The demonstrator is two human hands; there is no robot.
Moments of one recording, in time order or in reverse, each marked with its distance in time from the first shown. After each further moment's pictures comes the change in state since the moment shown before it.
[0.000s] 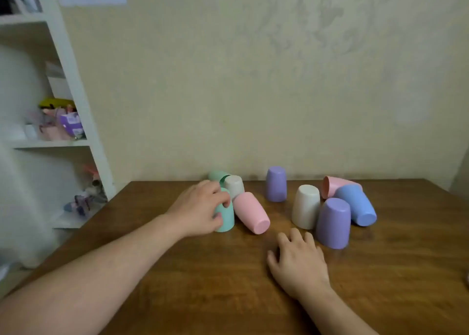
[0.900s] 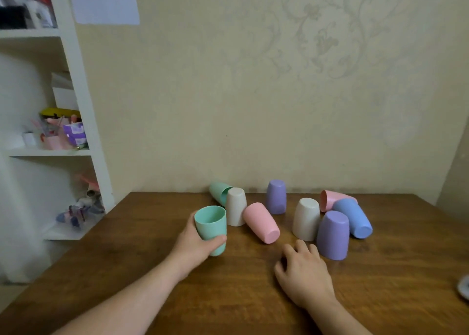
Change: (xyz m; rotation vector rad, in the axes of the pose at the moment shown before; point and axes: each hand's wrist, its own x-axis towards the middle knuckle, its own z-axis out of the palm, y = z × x) left_hand -0.041 -0.002 0.056 -1.084 0.140 -0.718; right_hand -0.001 0.002 0.002 0.052 0.077 0.018
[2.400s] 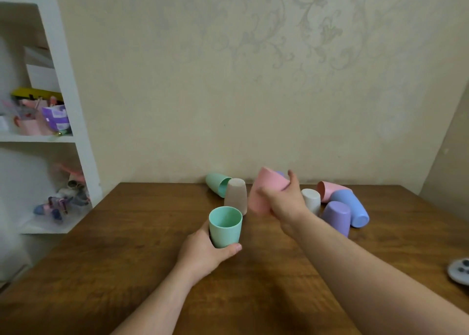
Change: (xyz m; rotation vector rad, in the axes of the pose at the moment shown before) left_hand -0.012 -0.022 0.009 0.215 -0.103 0.096; right_hand 0.083 -0.076 -0.064 1.293 0.098 0.283
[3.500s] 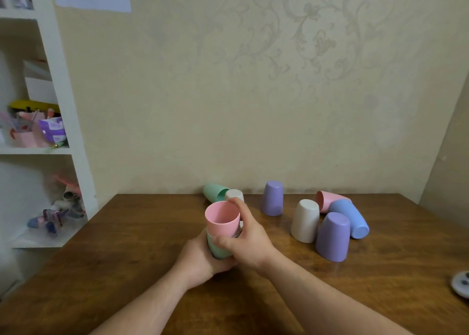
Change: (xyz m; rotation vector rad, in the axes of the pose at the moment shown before) left_hand 0.016 0.007 -0.011 -0.069 -0.161 0.100; right_hand -0.041 0.033 0.040 -0.344 -0.365 -0.204
